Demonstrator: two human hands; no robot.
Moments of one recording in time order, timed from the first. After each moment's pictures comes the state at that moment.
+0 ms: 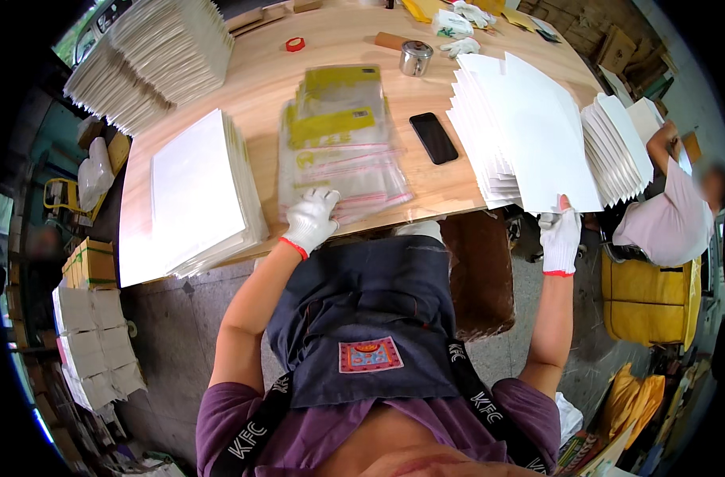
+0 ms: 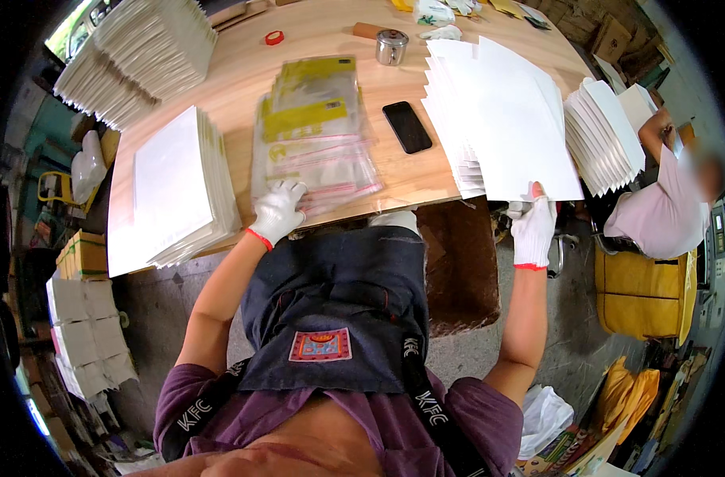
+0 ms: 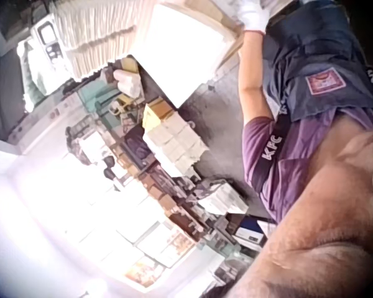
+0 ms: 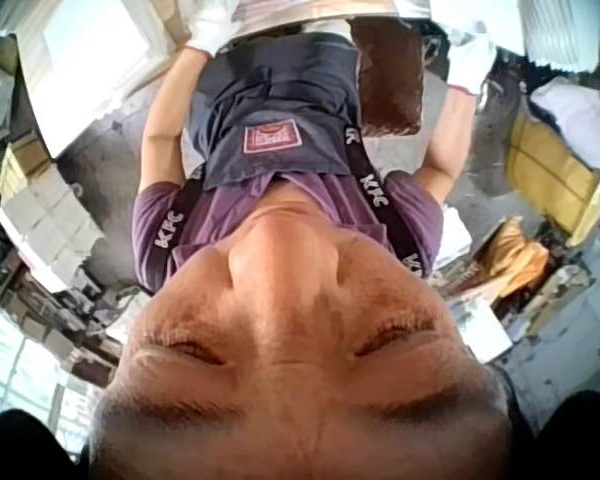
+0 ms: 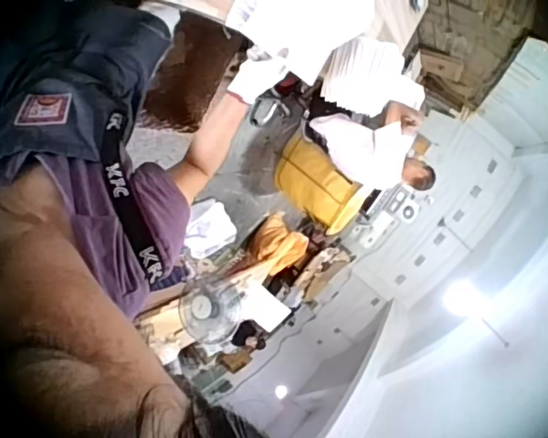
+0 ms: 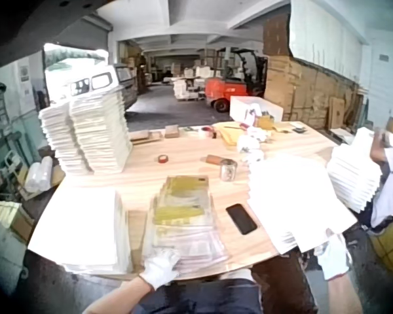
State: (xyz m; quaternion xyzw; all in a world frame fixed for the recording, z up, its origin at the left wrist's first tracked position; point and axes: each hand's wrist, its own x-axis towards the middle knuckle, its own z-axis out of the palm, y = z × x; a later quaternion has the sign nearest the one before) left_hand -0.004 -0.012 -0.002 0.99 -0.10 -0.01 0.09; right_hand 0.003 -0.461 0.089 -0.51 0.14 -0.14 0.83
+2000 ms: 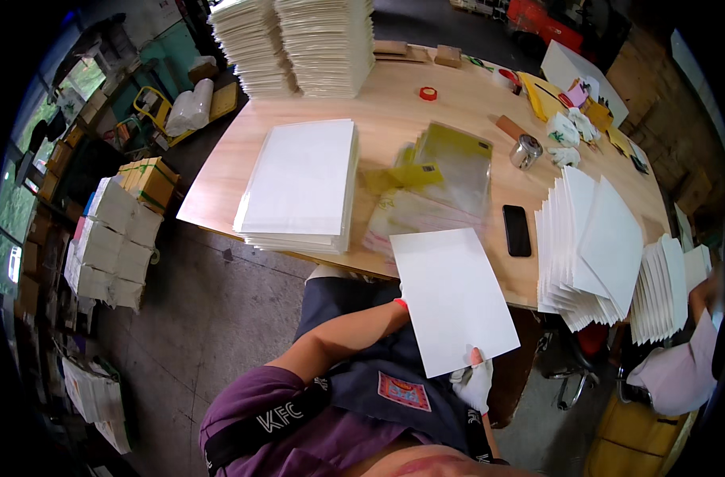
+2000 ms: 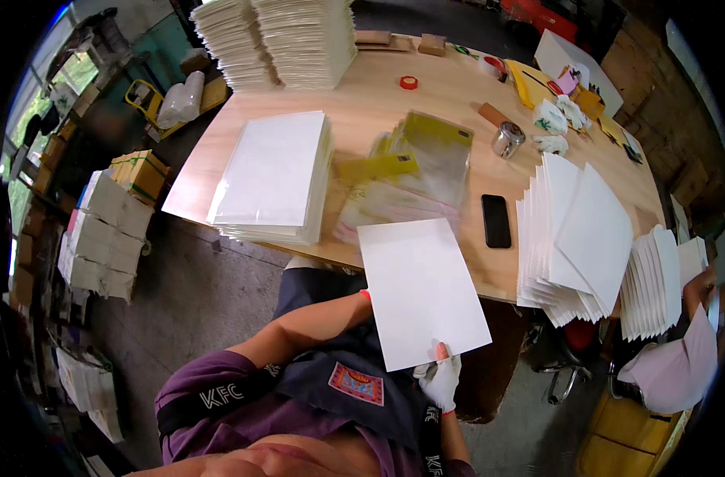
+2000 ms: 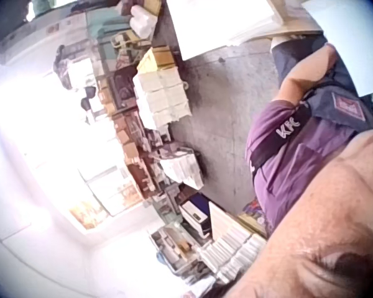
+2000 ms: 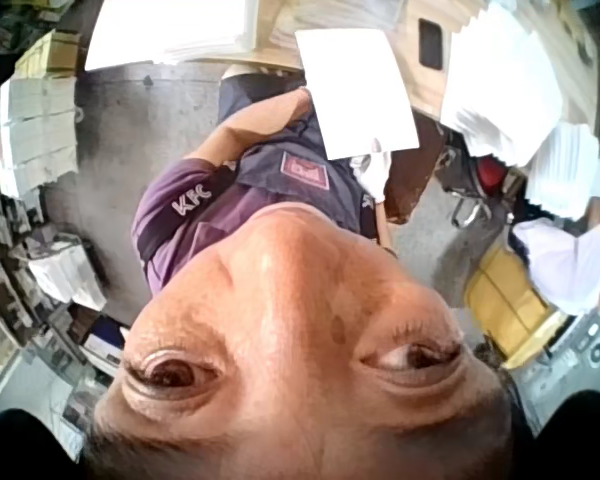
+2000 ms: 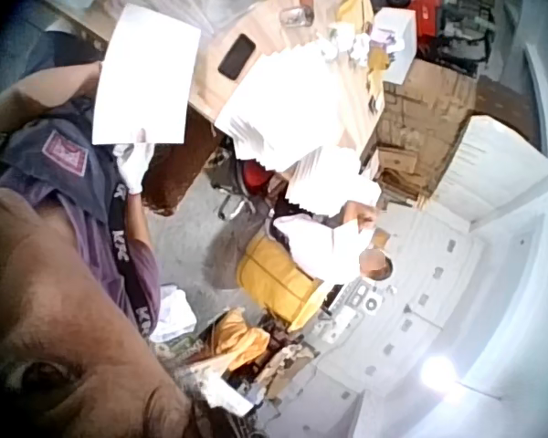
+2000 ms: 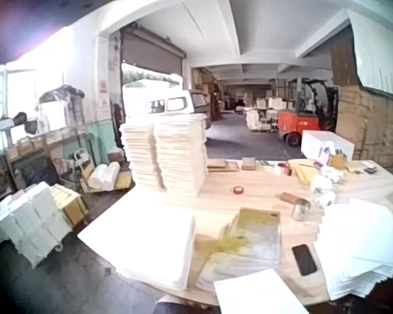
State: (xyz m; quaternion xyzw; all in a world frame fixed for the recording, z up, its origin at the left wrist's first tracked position) left_hand -0.007 -0.123 -0.128 0.32 0.18 0.14 0.92; right_hand -0.138 -0.305 0.013 -0.42 0.21 0.23 0.85
